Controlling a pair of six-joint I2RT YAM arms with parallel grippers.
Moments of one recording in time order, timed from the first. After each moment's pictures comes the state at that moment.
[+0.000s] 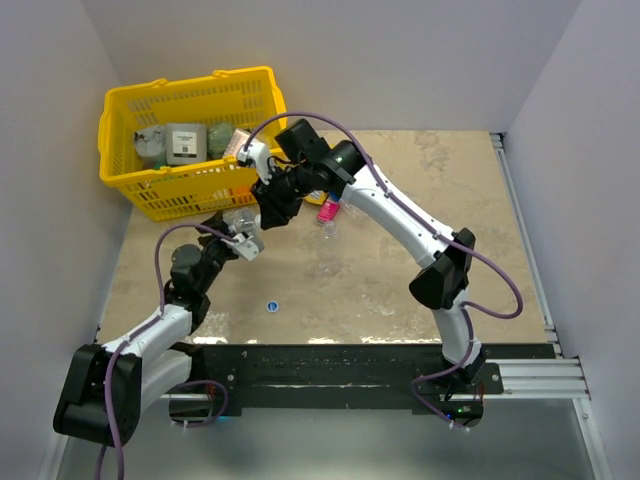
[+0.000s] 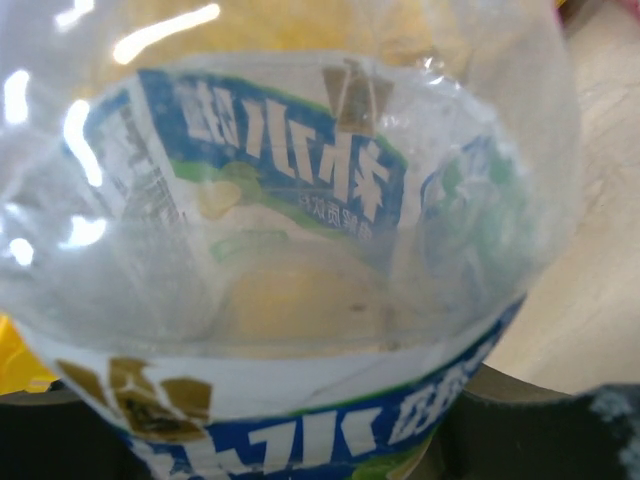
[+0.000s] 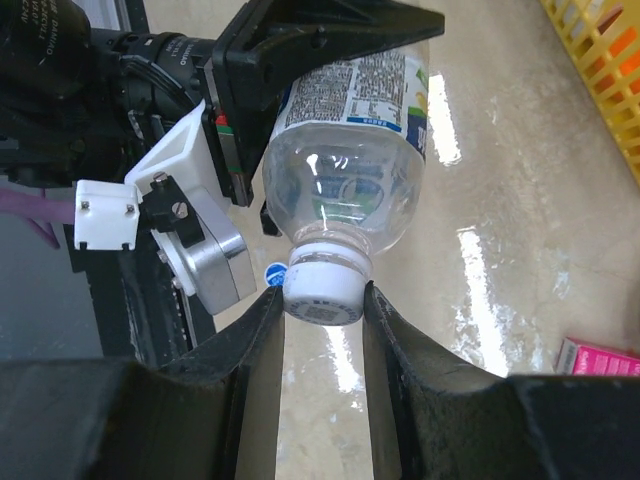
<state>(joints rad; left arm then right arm) -0.21 1.02 0.24 0.70 0.16 0.87 0.85 2.10 2.33 -1.05 -0.49 -0.19</state>
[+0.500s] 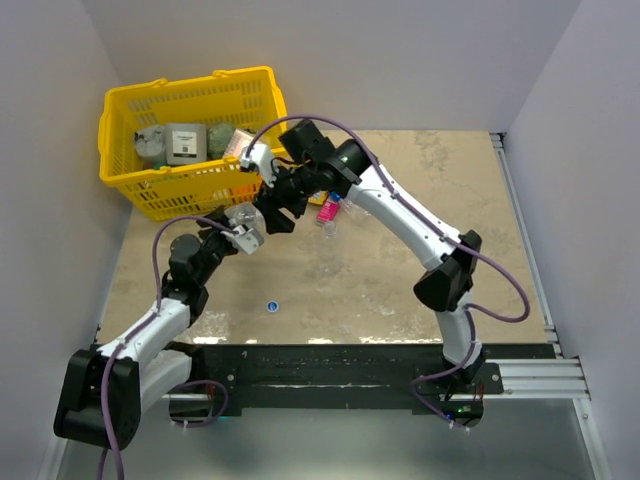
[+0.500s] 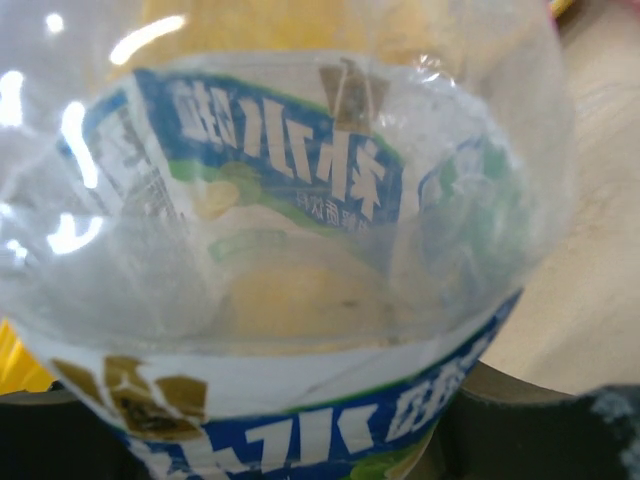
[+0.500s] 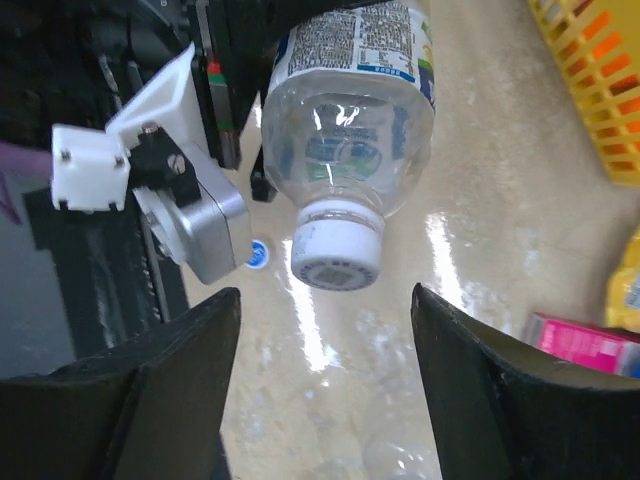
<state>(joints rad) -0.20 1.01 0.29 0.62 0.16 0.90 0.84 2.09 2.36 -1.11 -0.43 -0.25</state>
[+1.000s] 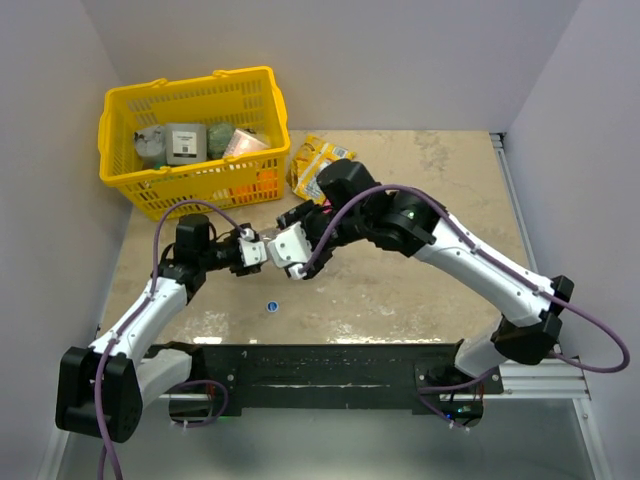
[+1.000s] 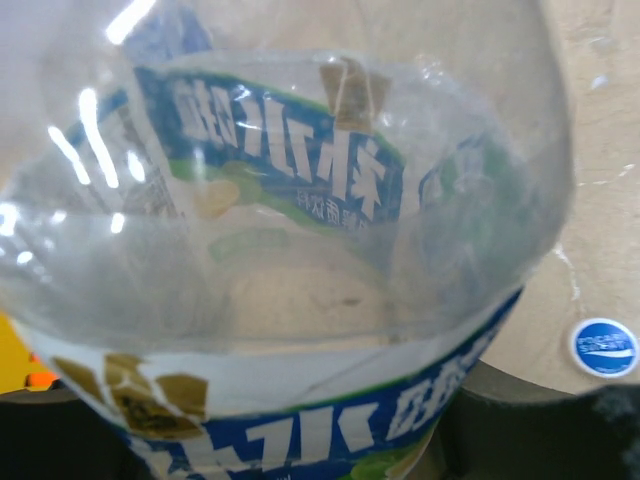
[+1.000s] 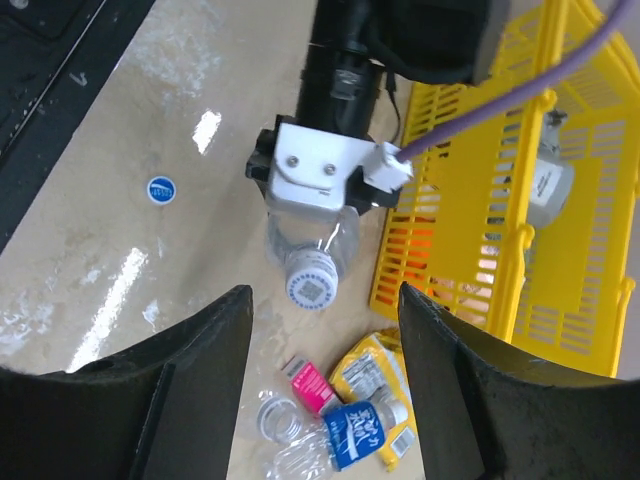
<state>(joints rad) -0.19 1.04 0.55 -0.08 0.76 0.95 1.01 1.53 1.82 -0.92 -0.40 -1.09</state>
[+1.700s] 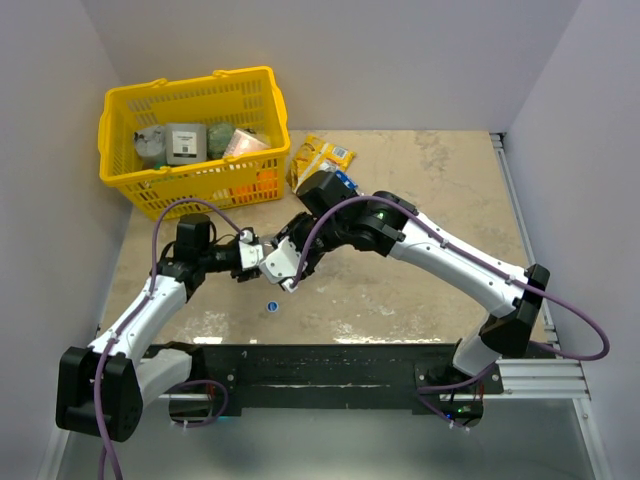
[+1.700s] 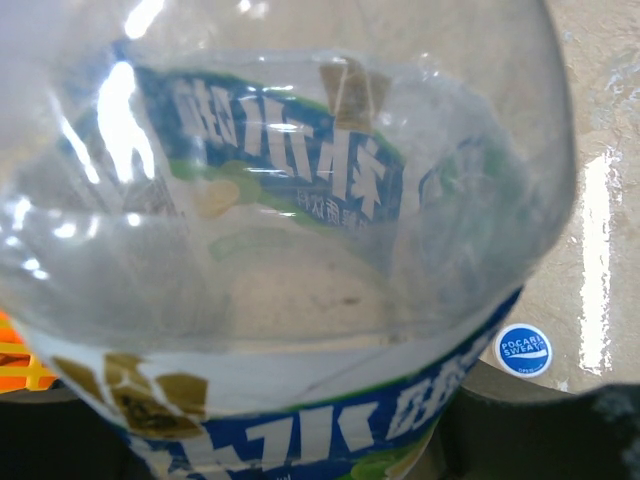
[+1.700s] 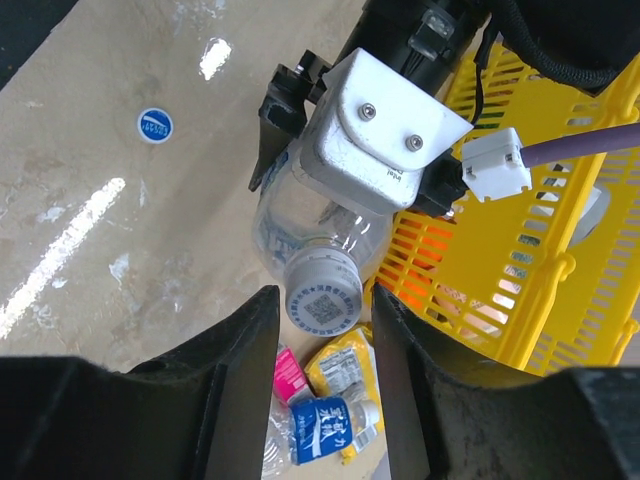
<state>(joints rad) -0.19 1.05 0.58 -0.20 0.89 0.97 1.03 1.61 1.75 -0.93 -0.34 -1.32</state>
